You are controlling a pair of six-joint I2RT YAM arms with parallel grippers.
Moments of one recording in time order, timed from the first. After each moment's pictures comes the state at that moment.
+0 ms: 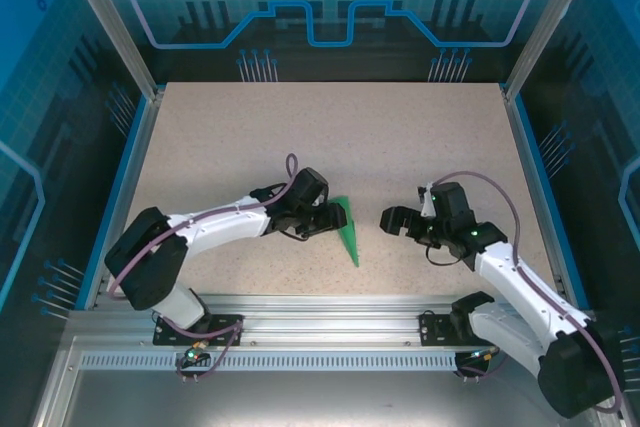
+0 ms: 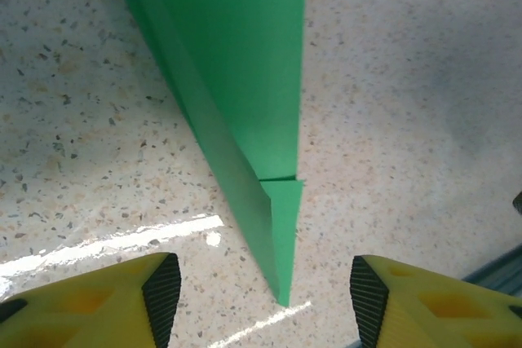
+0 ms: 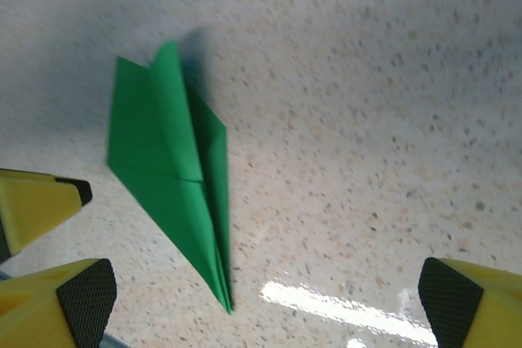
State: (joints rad) left arm -0.76 1.59 0.95 -0.34 0.19 -0.99; right arm 0.34 0.93 0.52 -0.50 -0.31 0.63
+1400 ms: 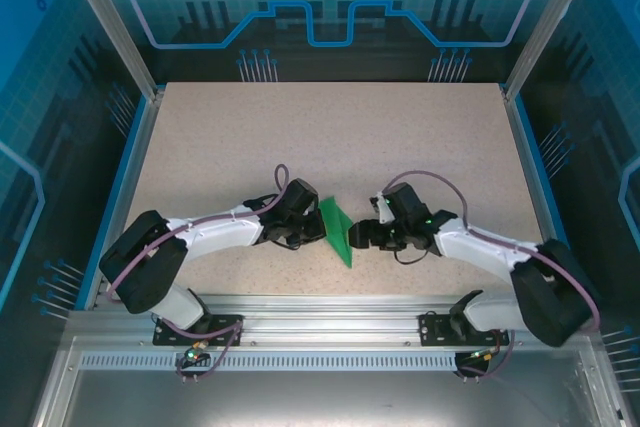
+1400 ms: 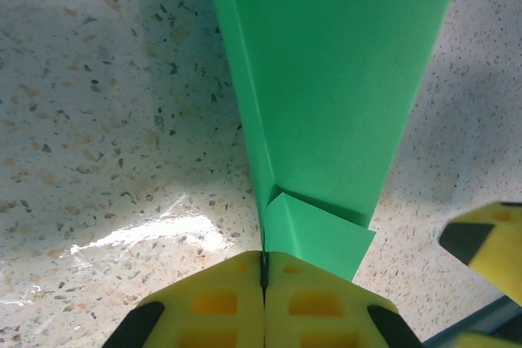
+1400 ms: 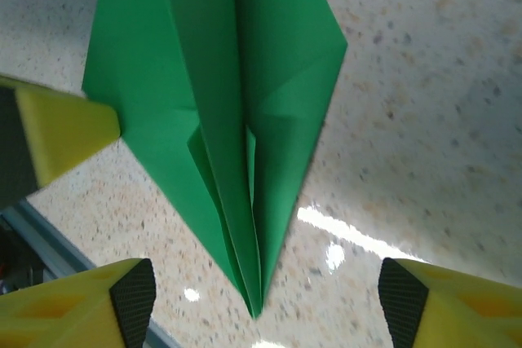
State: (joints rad) left arm -0.74 1.54 0.80 -0.26 0.18 -1.03; right arm 0.59 1.33 0.59 -0.26 -0.38 0.62
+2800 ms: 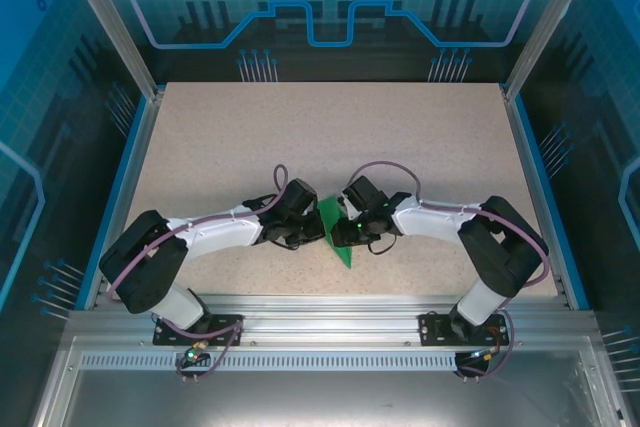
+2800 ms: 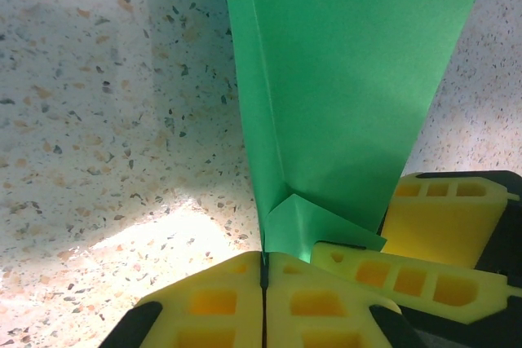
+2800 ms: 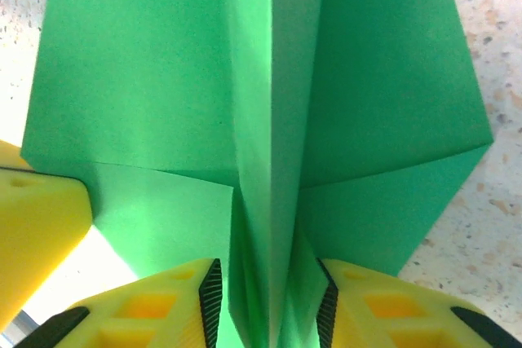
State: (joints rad) left arm -0.73 1.54 0.79 -0.26 0.19 -1.03; right arm 0.74 1.65 0.85 -0.36 -0.26 0.54
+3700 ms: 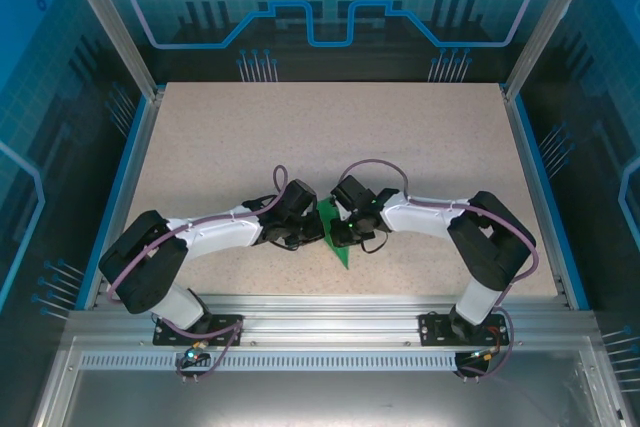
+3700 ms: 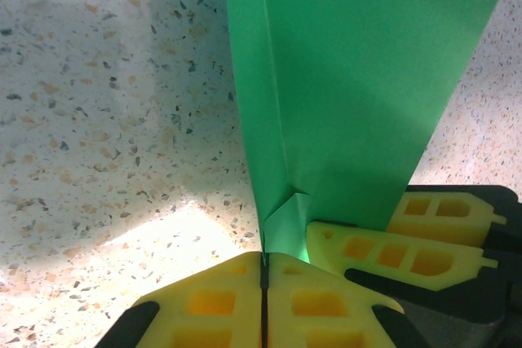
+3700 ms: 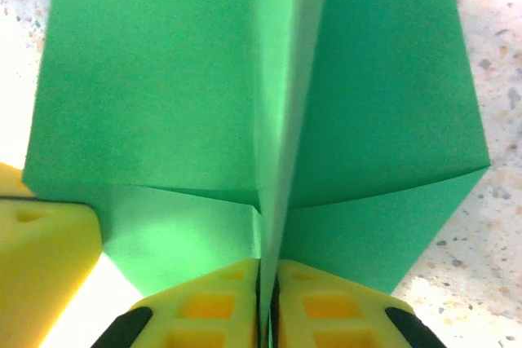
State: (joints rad) left arm -0.73 1.54 0.78 -0.26 0.19 -1.03; right arm 0.79 1.71 0.95 -0.45 -0.20 0.53
